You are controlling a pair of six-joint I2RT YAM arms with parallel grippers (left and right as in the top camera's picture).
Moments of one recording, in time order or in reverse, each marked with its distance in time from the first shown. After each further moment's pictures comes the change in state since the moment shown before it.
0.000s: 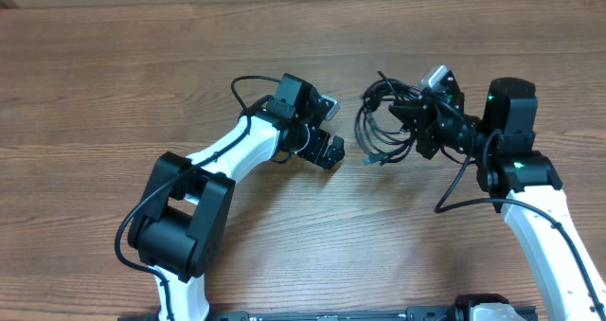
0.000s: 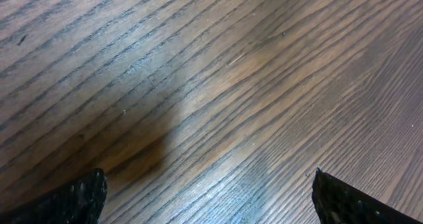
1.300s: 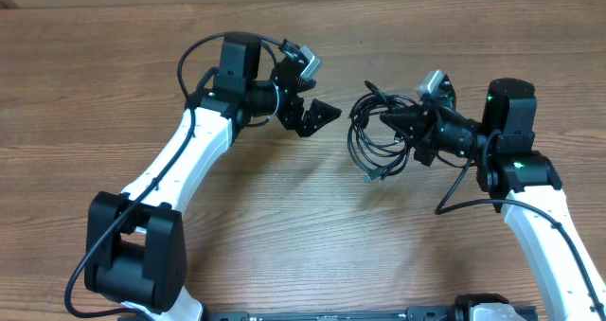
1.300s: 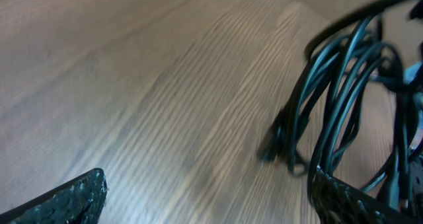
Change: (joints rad) left arm 0.169 -0.208 0.039 0.159 0.451 0.218; right arm 0.000 0.000 0.000 -0.032 -0.153 0.019
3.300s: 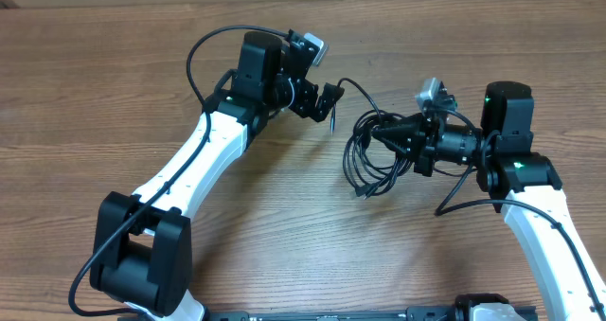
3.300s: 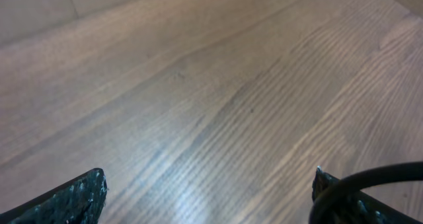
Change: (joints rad) left arm -0.077 0.000 0.001 0.088 -0.411 -0.161; right arm 0.000 0.000 0.000 -0.078 -0.163 0.059
